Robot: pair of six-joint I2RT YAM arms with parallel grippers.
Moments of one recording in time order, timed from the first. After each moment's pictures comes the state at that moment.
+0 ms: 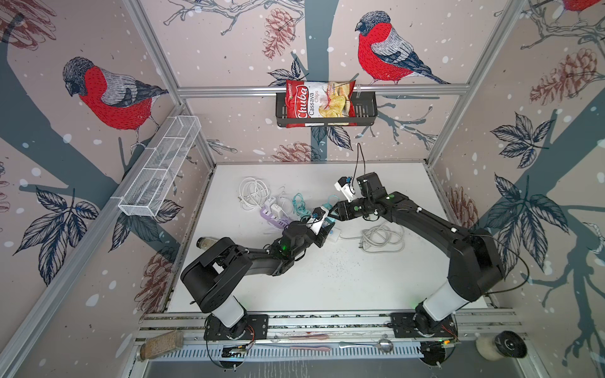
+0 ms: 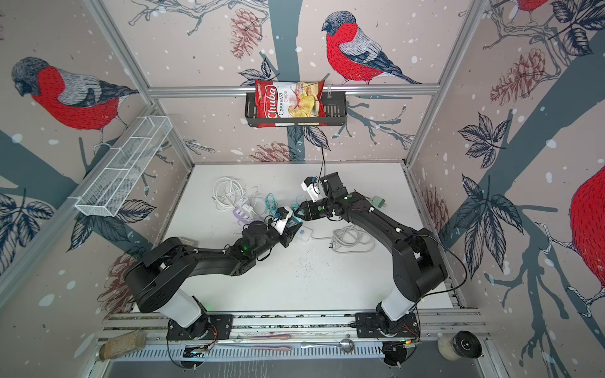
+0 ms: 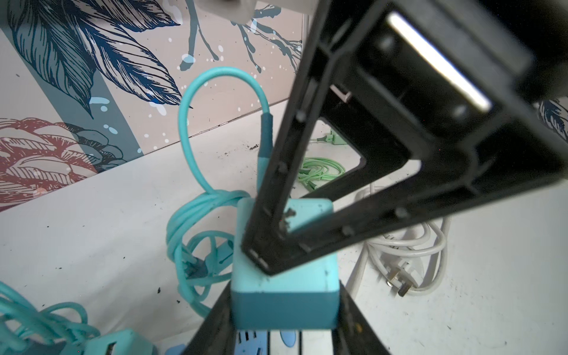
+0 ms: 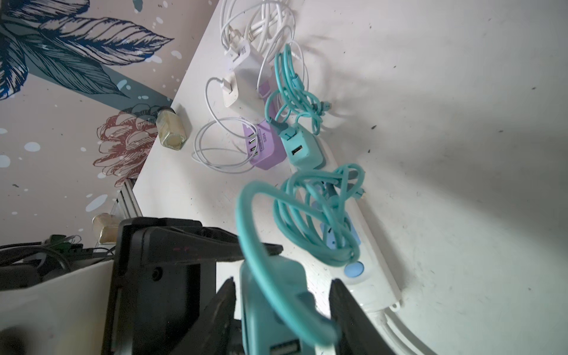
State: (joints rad) left arm -0.78 1.61 0.55 0.87 0.06 0.02; right arm 0.57 1.63 1.23 -0.45 -0.57 0.21
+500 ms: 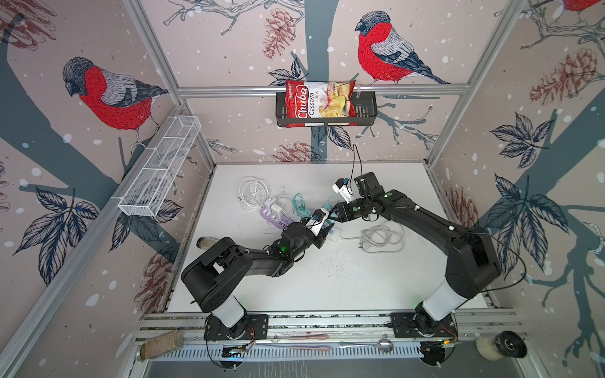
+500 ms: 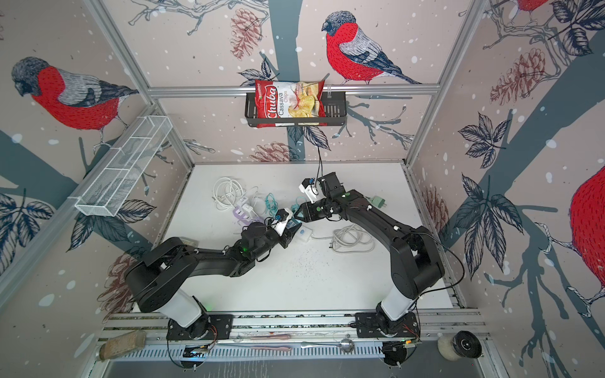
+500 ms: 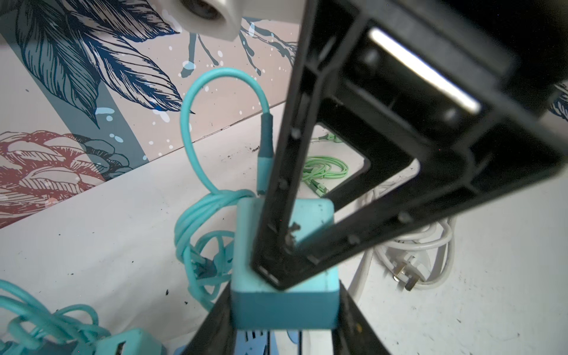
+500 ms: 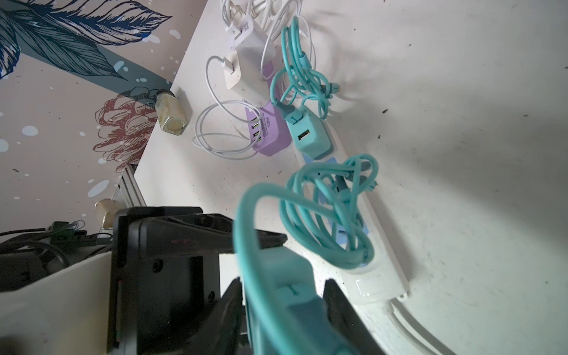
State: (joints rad) left arm -0.78 1.61 0.54 0.91 0.05 0.06; right arm 0.58 1.65 1.25 -0.51 -0.59 0.18
